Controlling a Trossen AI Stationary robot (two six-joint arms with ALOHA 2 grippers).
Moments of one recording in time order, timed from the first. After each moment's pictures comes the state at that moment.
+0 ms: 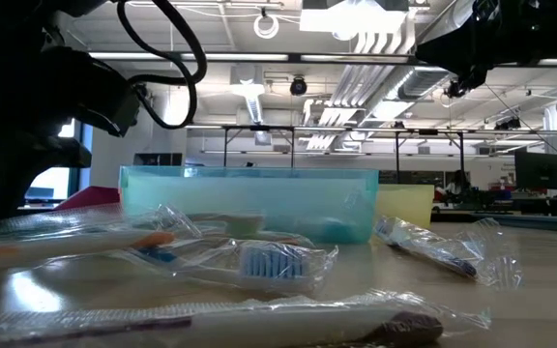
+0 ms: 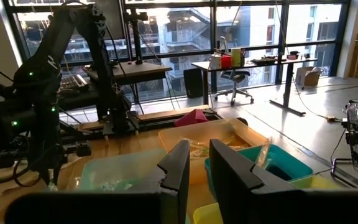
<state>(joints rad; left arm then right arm) -0.50 1.71 0.97 -0.63 0.10 -0.71 -0.36 0.43 0.30 0.17 -0.11 0.08</state>
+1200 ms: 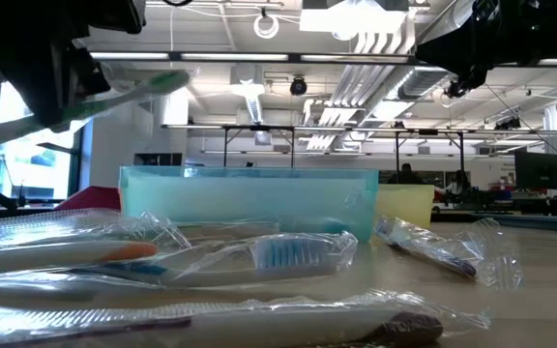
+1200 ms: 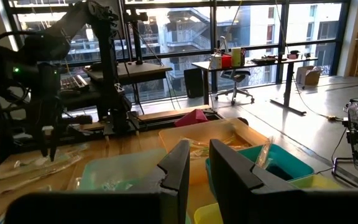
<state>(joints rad) -0.50 1.40 0.97 -0.67 -0.10 -0.70 -0.36 0.43 0.30 0.17 -0.11 0.08</state>
